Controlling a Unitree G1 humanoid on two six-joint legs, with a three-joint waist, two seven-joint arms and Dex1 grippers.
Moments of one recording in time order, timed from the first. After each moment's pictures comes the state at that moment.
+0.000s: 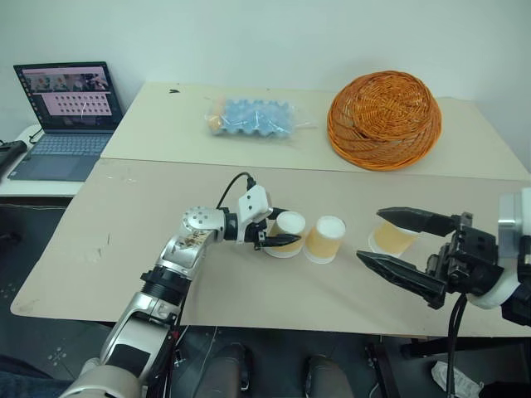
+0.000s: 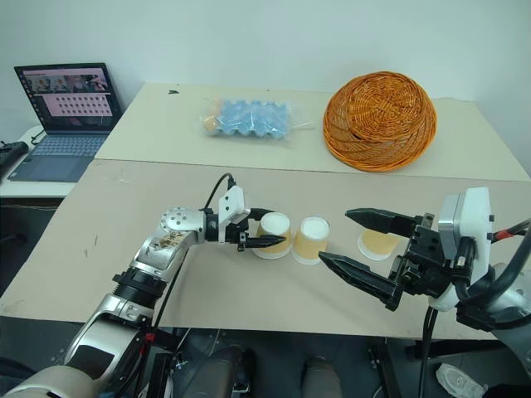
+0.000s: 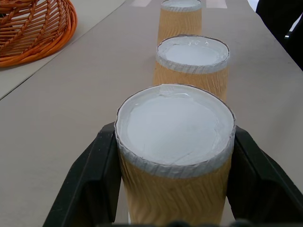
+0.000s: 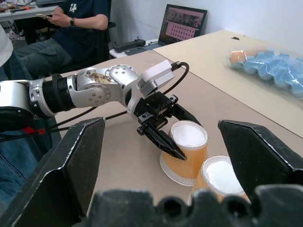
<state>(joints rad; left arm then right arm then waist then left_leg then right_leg) -0.66 0.31 -0.26 0.31 -0.18 0.13 -1.10 0.15 -0.92 -0.62 -0.81 1.20 0.67 0.67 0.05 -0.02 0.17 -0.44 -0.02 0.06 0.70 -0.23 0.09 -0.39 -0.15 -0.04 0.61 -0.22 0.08</state>
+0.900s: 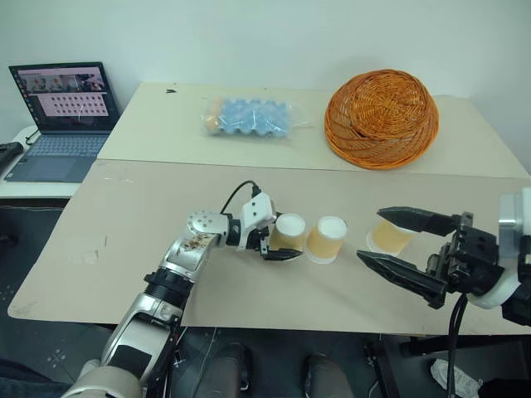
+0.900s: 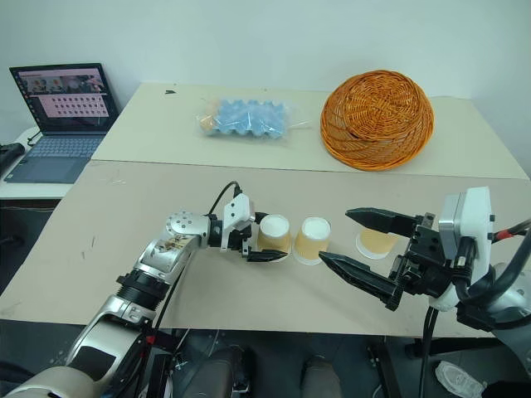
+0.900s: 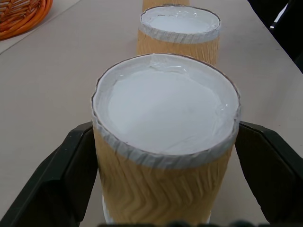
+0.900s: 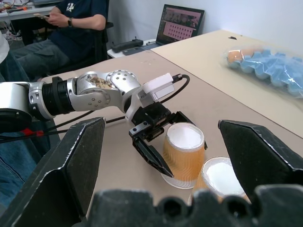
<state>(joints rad) -0.65 0.31 -0.28 0.31 -0.16 0.18 -1.13 0.15 -0.92 -0.62 -0.82 1.20 0.67 0.67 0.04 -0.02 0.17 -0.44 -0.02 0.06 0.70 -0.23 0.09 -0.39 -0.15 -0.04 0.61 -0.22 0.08</state>
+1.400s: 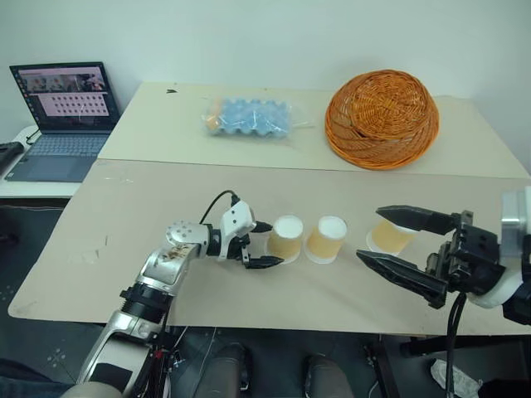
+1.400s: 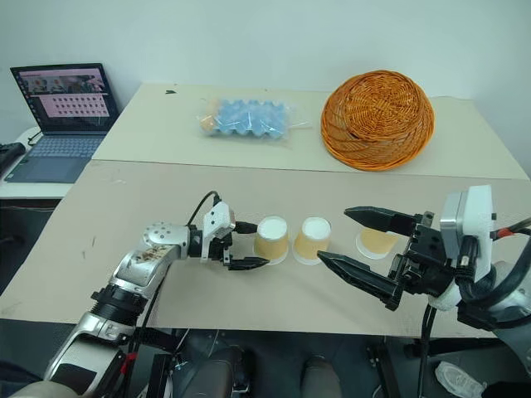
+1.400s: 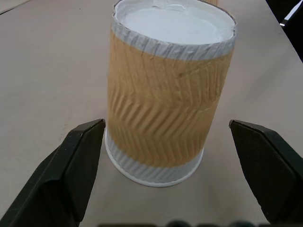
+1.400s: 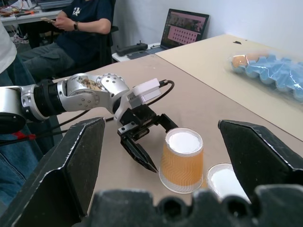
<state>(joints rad) -0.53 0.42 -0.22 0.15 -0.20 0.31 -1.12 0.13 -0.92 -0.62 -0.81 1.22 0.67 0.68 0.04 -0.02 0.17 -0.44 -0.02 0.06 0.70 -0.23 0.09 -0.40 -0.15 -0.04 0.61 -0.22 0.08</state>
